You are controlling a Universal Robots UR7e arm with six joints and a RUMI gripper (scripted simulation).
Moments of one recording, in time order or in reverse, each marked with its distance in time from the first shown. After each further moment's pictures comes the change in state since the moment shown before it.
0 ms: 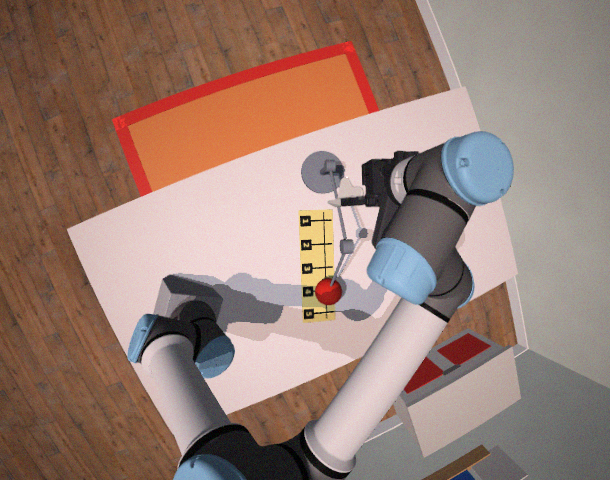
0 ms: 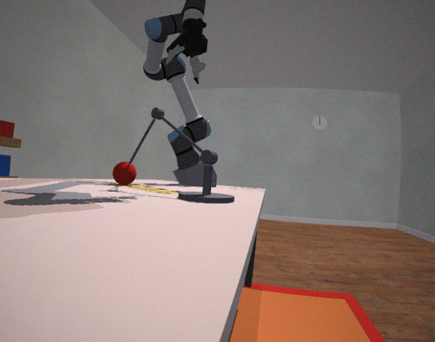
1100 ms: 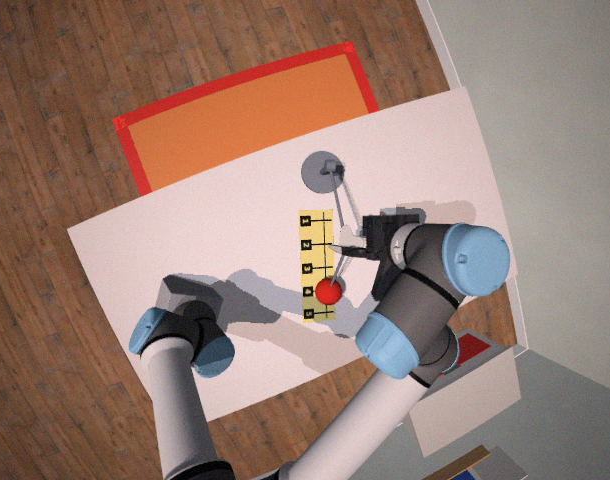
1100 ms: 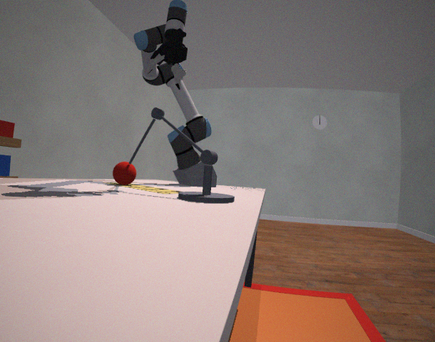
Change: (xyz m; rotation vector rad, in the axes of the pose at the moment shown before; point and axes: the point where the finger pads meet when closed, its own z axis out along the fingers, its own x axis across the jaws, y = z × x) arm 0.001 -0.097 0.002 0.001 0.000 0.000
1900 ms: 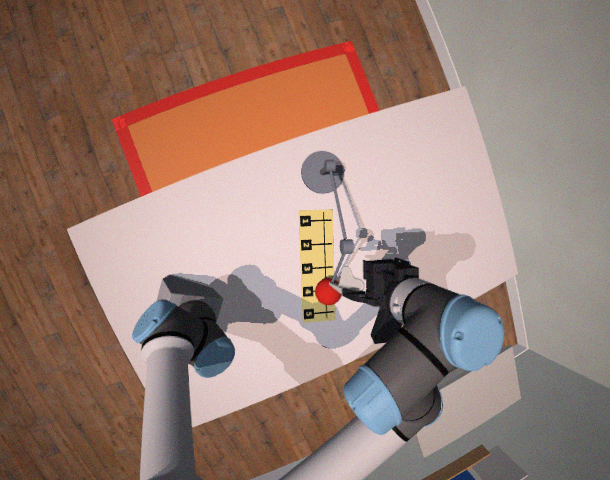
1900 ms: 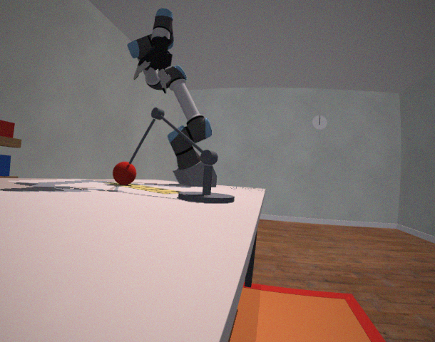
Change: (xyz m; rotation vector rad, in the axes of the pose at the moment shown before) arm 0.001 -0.085 0.000 0.002 0.000 0.001
